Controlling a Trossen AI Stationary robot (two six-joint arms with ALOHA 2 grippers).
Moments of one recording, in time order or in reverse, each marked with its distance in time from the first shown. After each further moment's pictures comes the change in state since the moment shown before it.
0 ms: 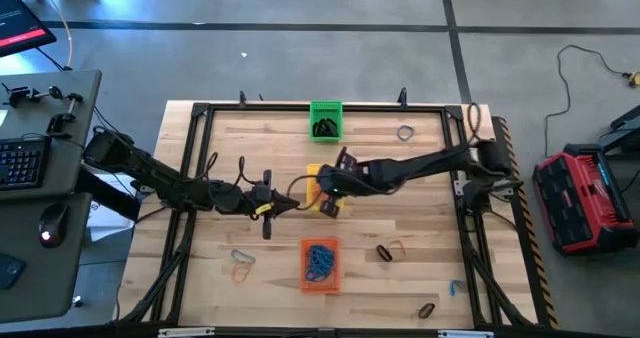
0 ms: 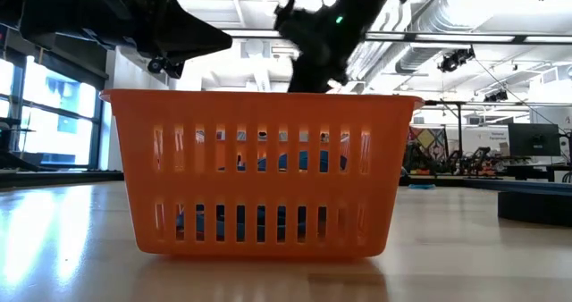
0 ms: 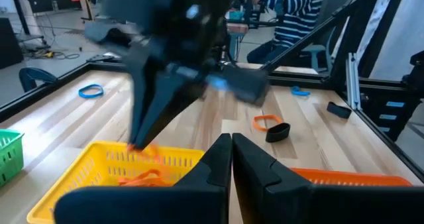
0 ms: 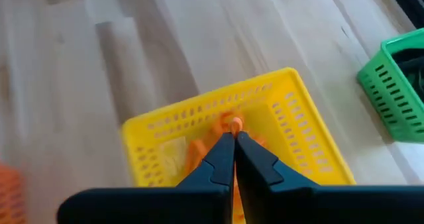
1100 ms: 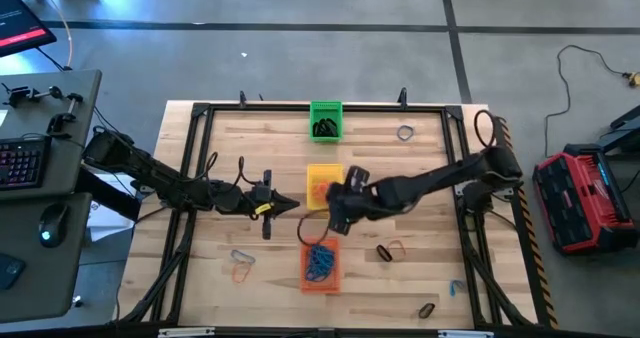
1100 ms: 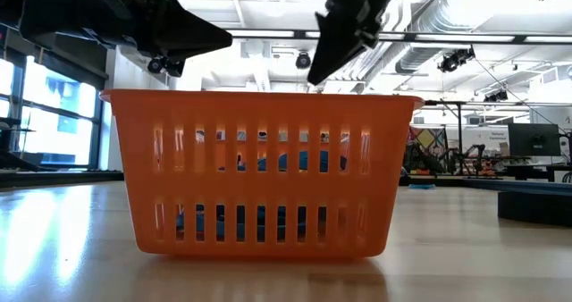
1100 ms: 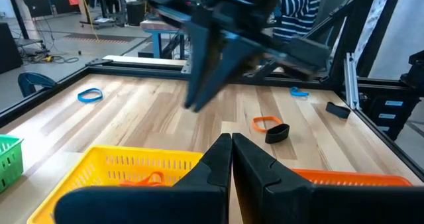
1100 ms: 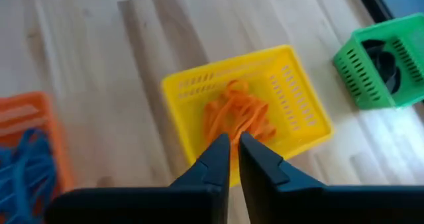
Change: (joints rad) left arm -0.001 0.000 0.000 0.007 0.005 0.017; right arm 0.179 -0.050 0.070 -0.242 0.182 0.127
